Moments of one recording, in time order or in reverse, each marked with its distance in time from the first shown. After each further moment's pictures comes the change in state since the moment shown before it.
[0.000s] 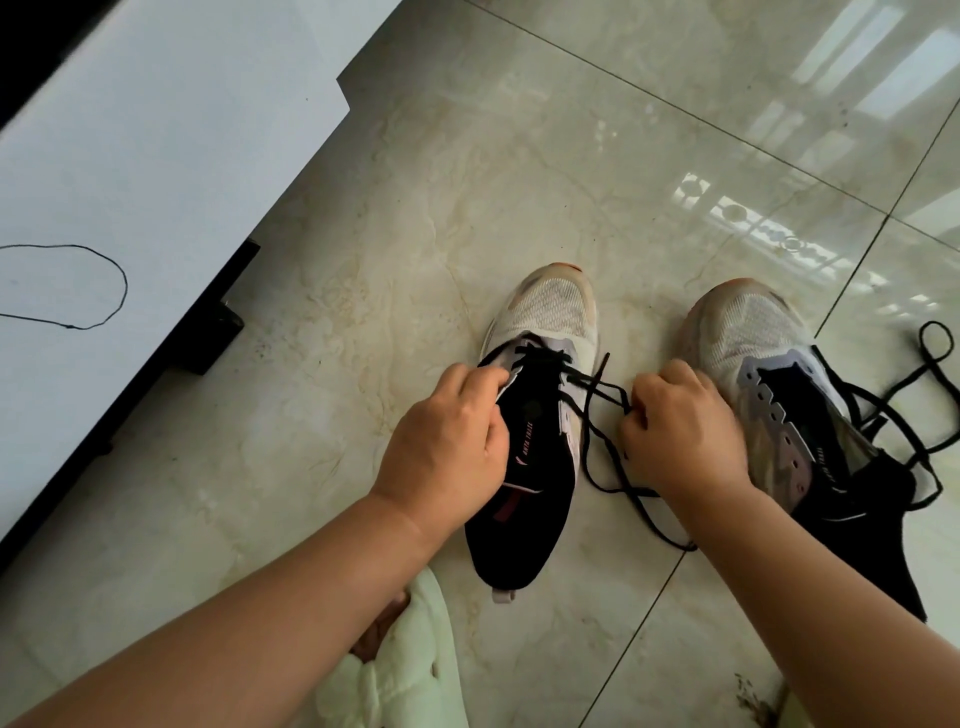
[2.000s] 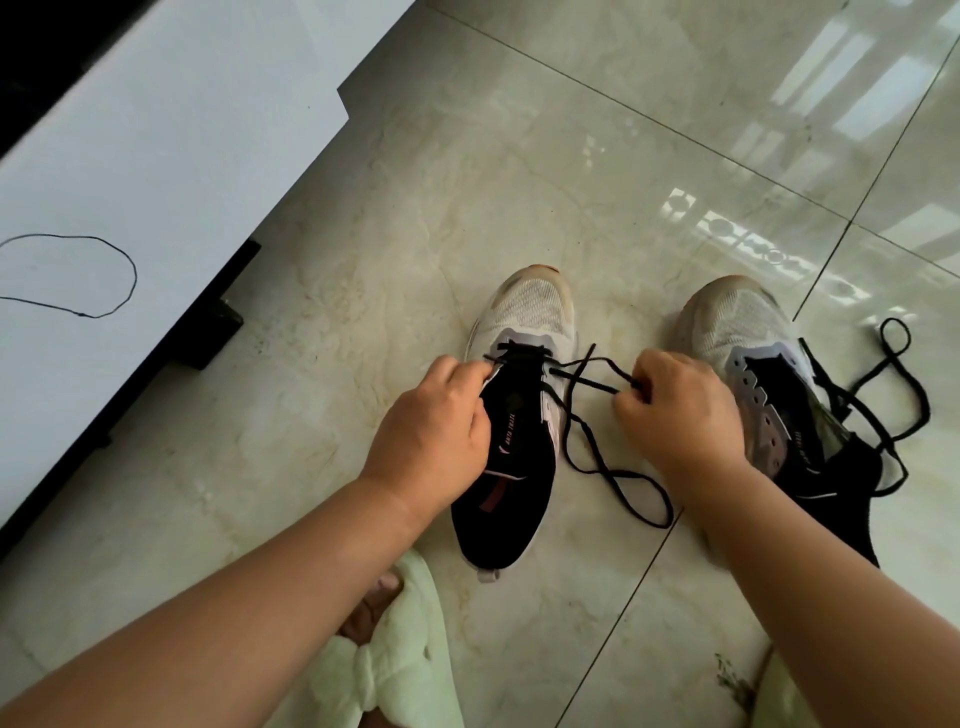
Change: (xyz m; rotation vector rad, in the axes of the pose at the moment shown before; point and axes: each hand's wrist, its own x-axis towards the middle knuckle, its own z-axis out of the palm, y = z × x) left_hand -0.003 -0.006 0.001 0.058 -0.010 -0.012; right_hand -0.001 -0.001 -0.019 0.142 0.082 0.062
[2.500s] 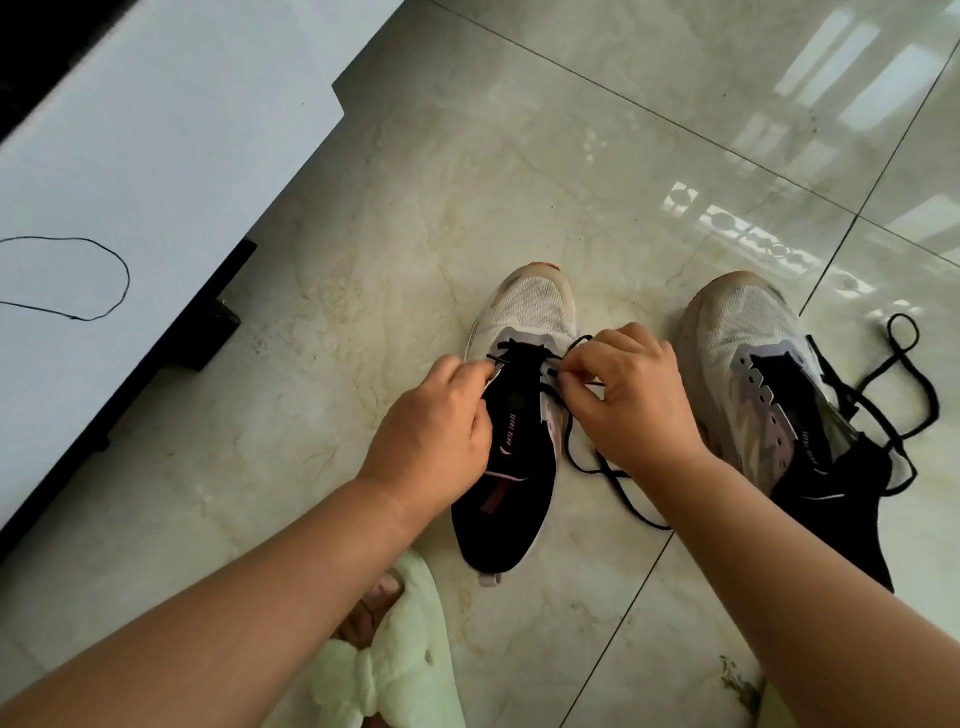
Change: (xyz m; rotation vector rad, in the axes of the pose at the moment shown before) left_hand 0.002 0.000 0.000 -0.005 -0.029 0.017; right_hand 0.002 -0.027 0.008 0.145 0.100 -0.367
